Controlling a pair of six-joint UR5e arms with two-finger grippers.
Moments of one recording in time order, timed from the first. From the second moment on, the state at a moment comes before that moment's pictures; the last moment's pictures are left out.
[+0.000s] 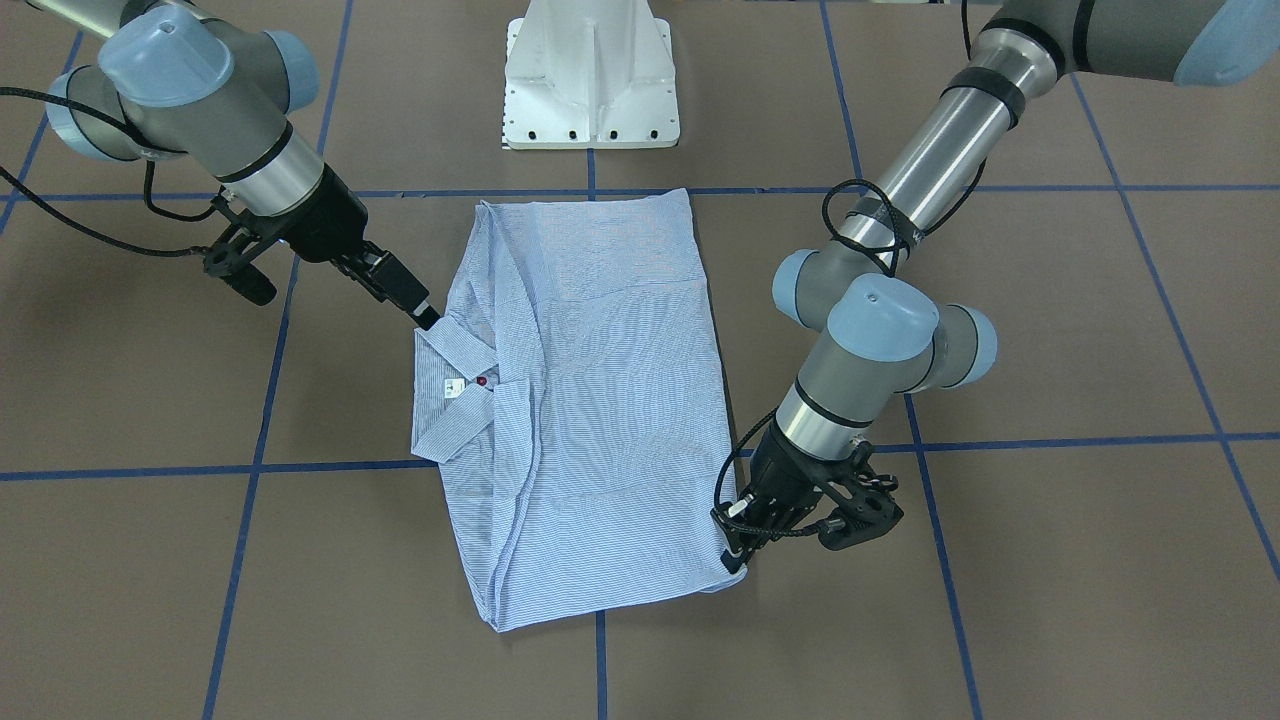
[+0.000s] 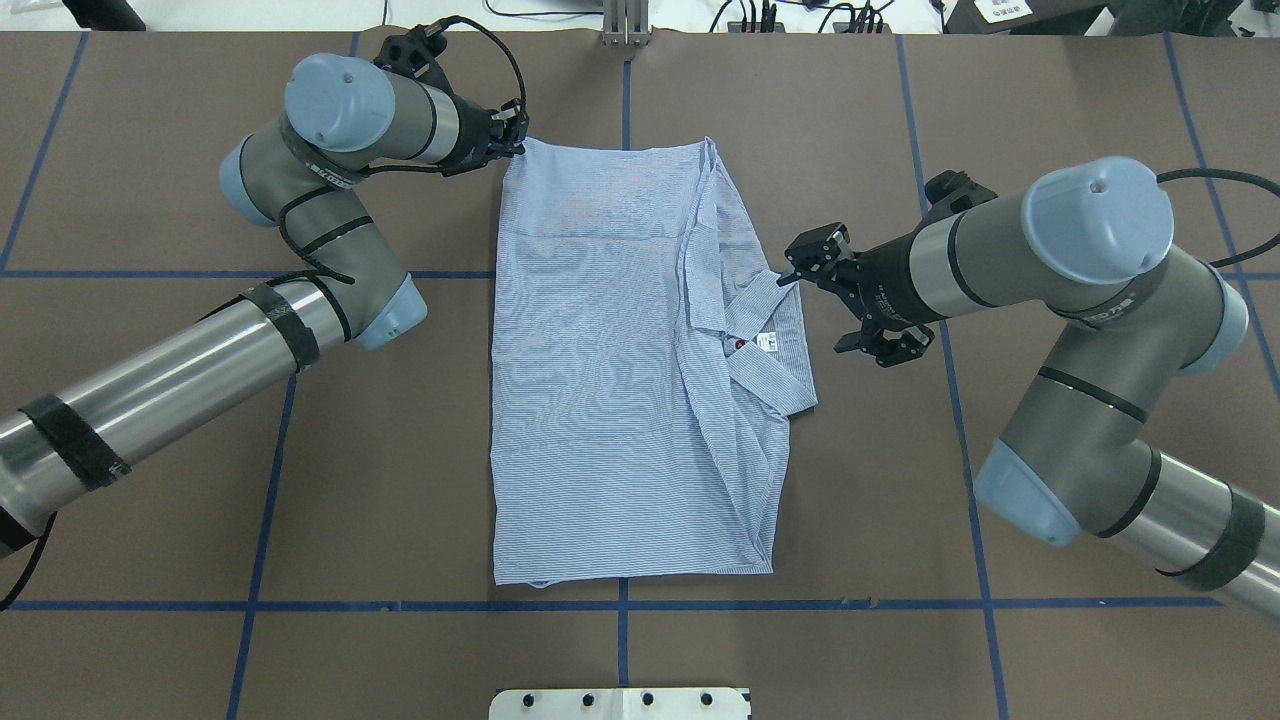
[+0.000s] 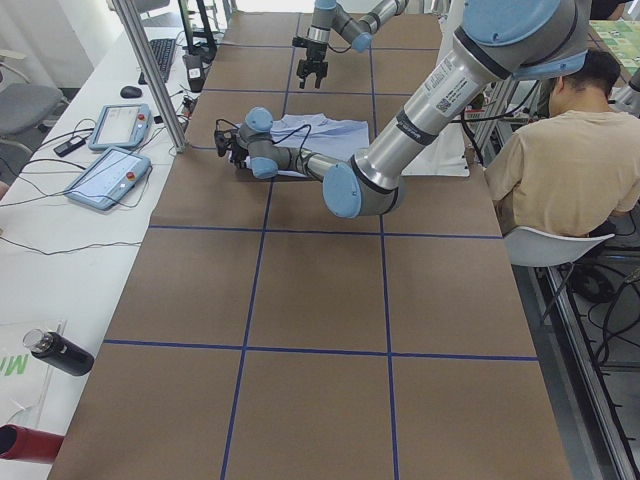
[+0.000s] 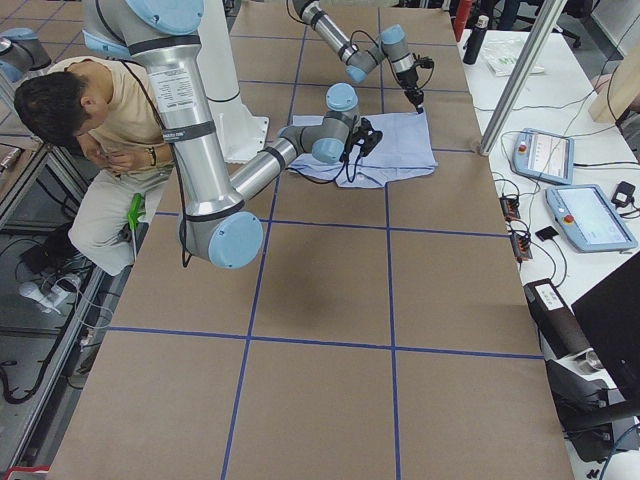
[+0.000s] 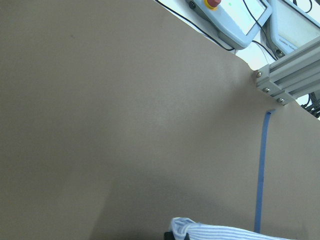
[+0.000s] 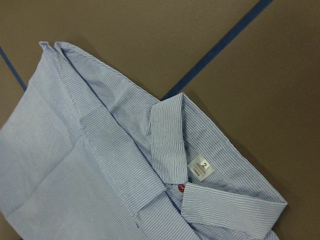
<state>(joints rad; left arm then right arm) -0.80 -2.43 -0.92 -2.58 -1.79 -1.56 0.69 -1.25 1.85 -1.04 1.96 1.96</state>
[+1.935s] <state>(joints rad) -1.04 -2.07 -1.32 -2.58 -2.08 -1.34 0.32 -0.99 1.77 -1.53 1.62 1.37</state>
